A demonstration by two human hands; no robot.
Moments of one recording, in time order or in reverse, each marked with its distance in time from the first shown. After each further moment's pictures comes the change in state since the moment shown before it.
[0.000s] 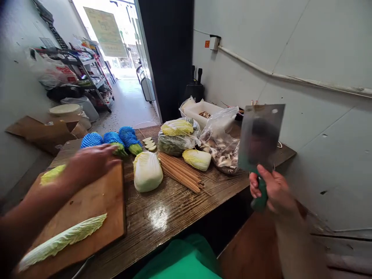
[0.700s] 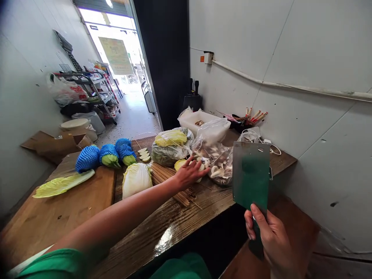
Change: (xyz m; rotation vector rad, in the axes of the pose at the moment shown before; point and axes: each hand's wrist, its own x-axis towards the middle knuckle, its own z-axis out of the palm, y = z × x) left_hand 0.094 0.253 0.102 0.198 0.241 0.749; right_hand -0.040 0.058 -0.035 -0.006 0.116 0.007
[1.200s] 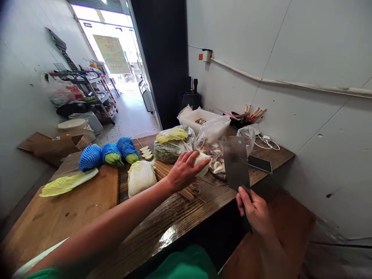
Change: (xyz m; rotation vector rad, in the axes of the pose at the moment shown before) left_hand -0.017 -0.009 -0.063 -0.266 0.103 -0.154; right_hand 0.021 0.009 0.023 -0.319 0.018 -0.111
